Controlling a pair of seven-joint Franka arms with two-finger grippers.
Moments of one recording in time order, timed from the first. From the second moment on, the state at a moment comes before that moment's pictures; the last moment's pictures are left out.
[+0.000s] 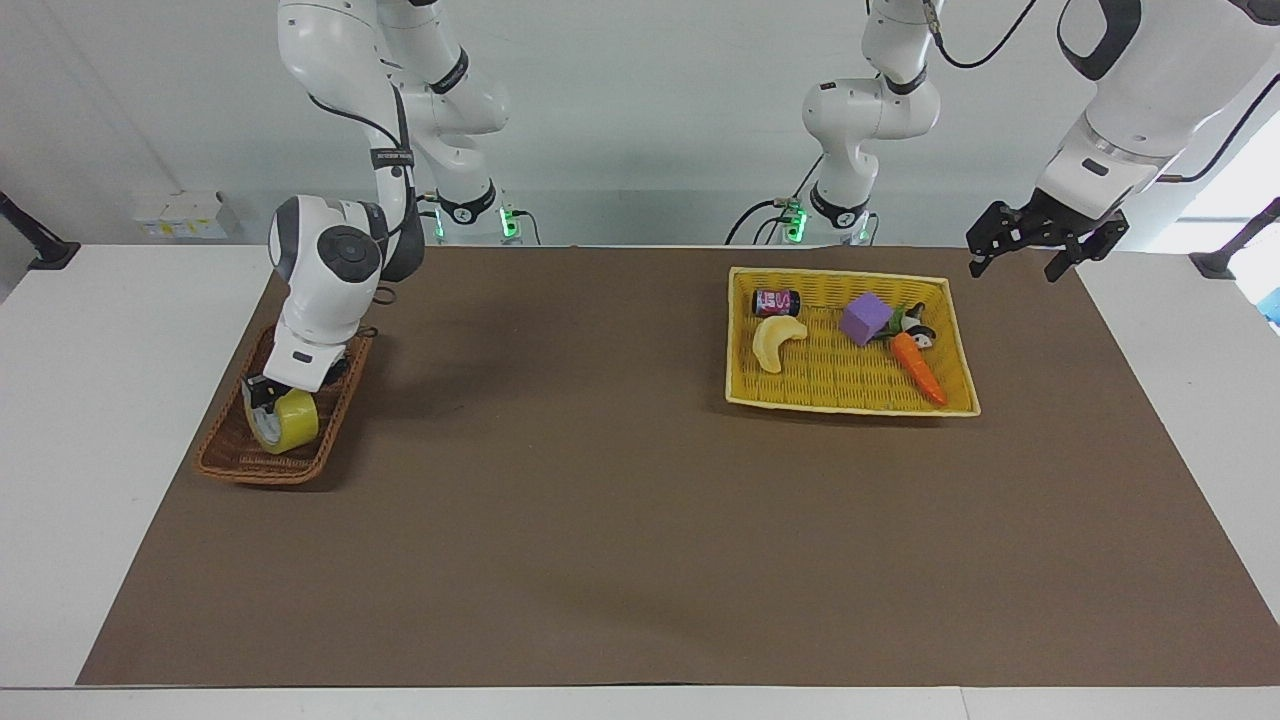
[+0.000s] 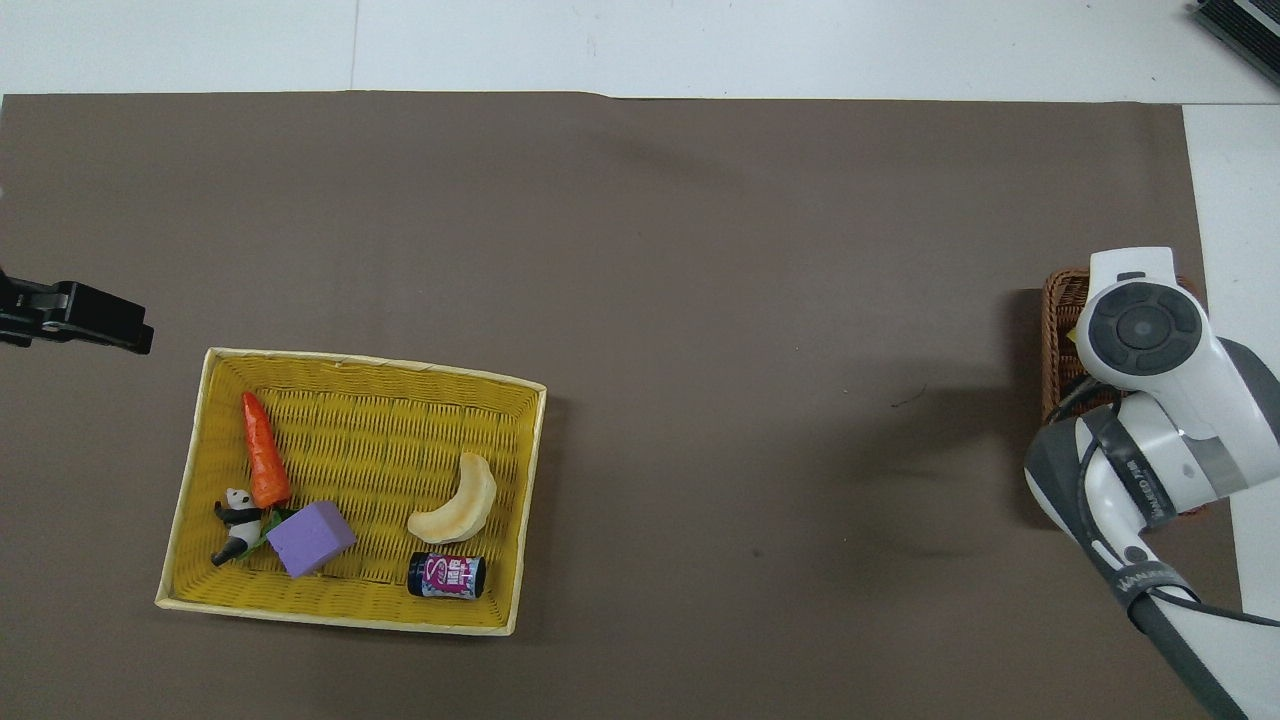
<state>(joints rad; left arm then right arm) -0.03 0.03 -0.01 -1.51 -0.01 1.48 0.07 -0.05 0.15 -0.05 -2.12 -0.78 2.27 -0.31</state>
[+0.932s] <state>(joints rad) 0.00 0.03 -0.01 -1.51 -0.01 1.48 0.07 0.01 0.05 -0.02 -2.05 -0.46 2.03 -0.35</state>
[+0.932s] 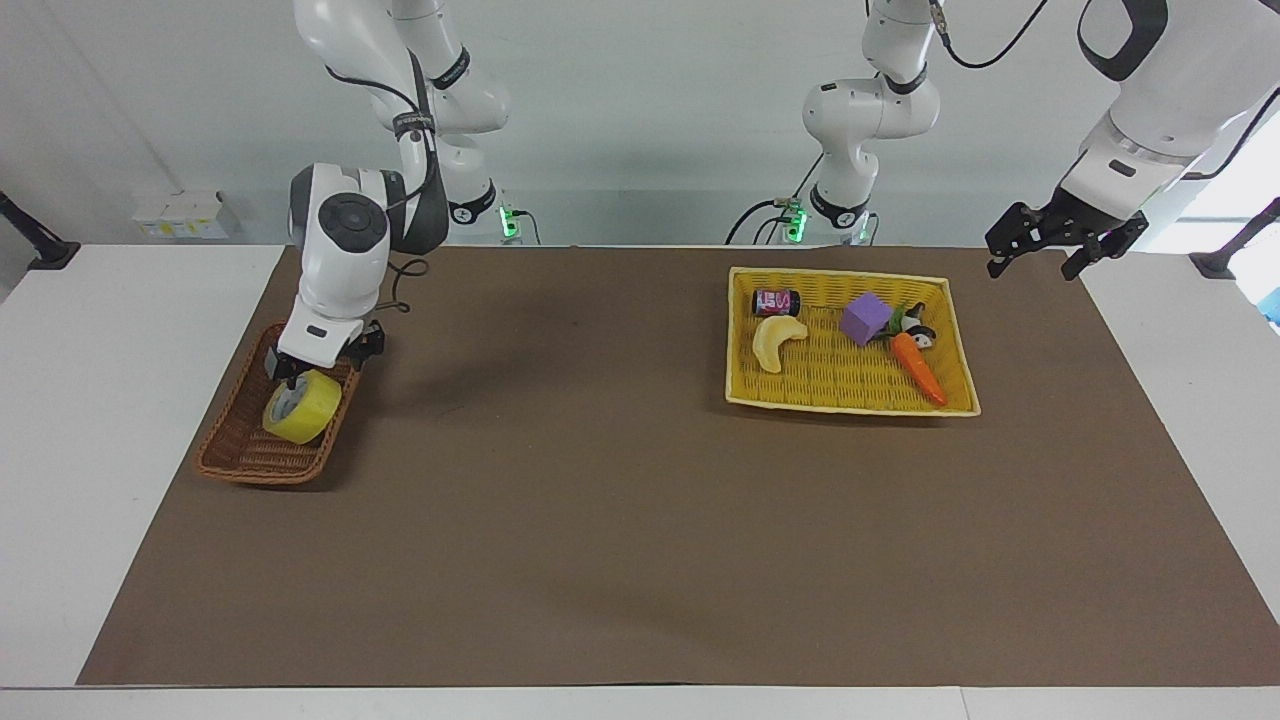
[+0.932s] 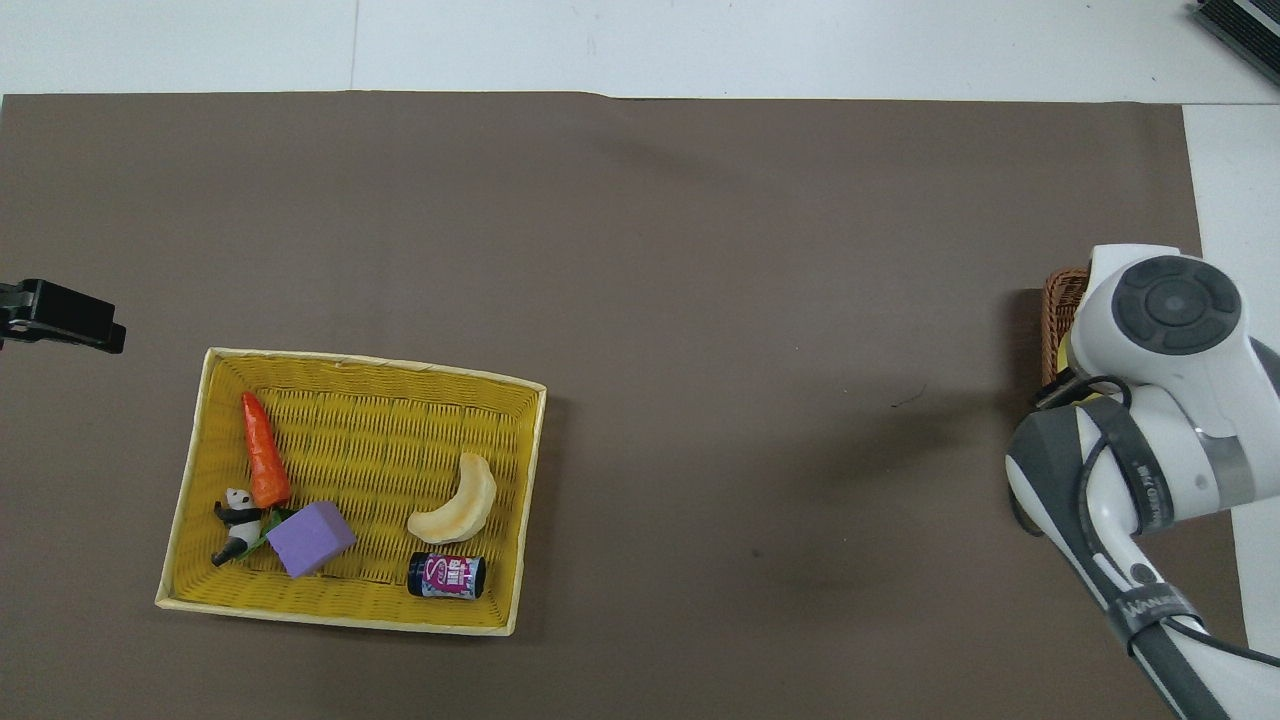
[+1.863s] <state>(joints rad) 0.00 0.03 -0.01 -1.51 -0.01 1.48 0.07 0.03 0.00 0.02 -1.81 -0.20 1.88 -0.06</state>
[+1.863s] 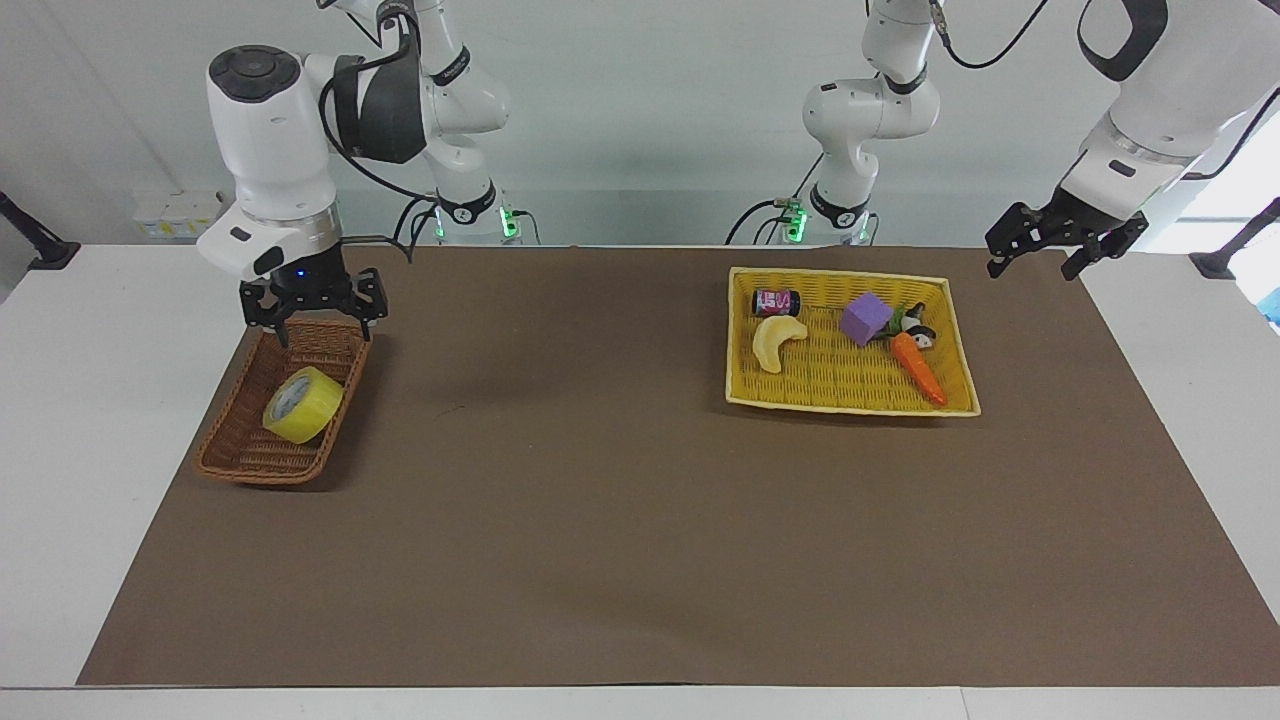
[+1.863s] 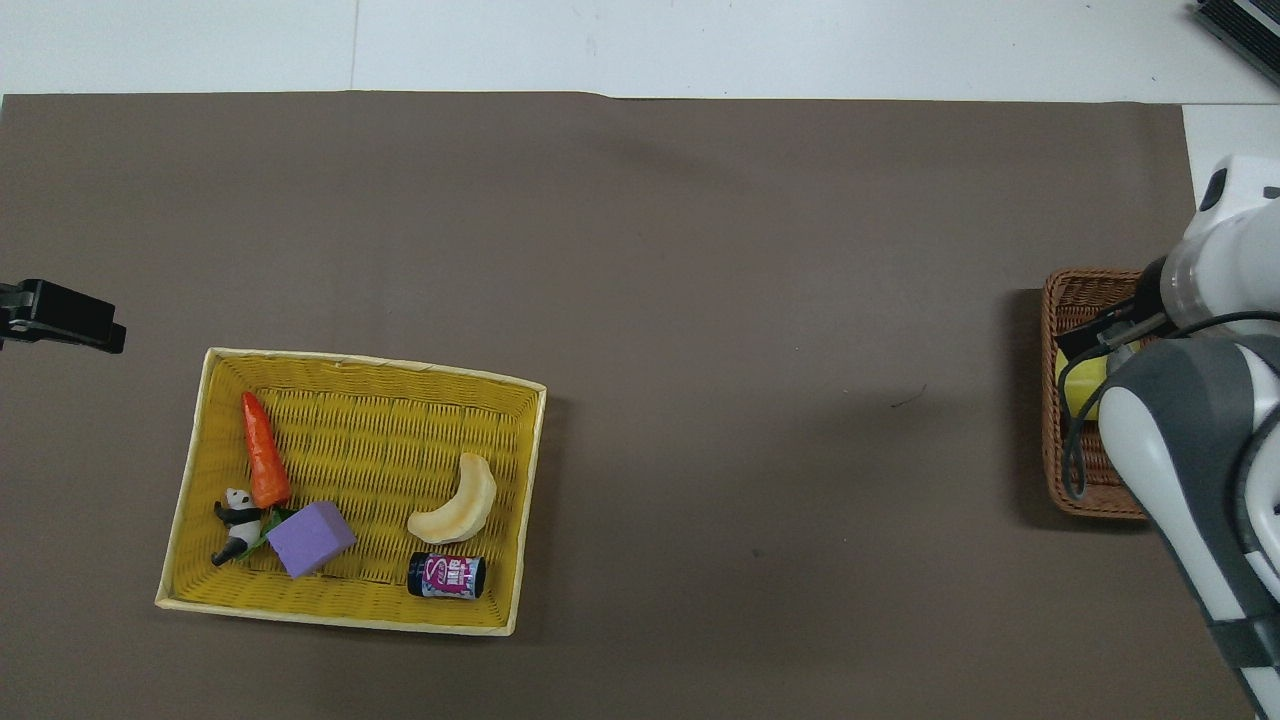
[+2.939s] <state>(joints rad) 0.00 0.03 -0.01 -1.51 -0.01 1.48 0.07 0.04 -0.06 0.06 -1.57 0.03 1.57 0.29</state>
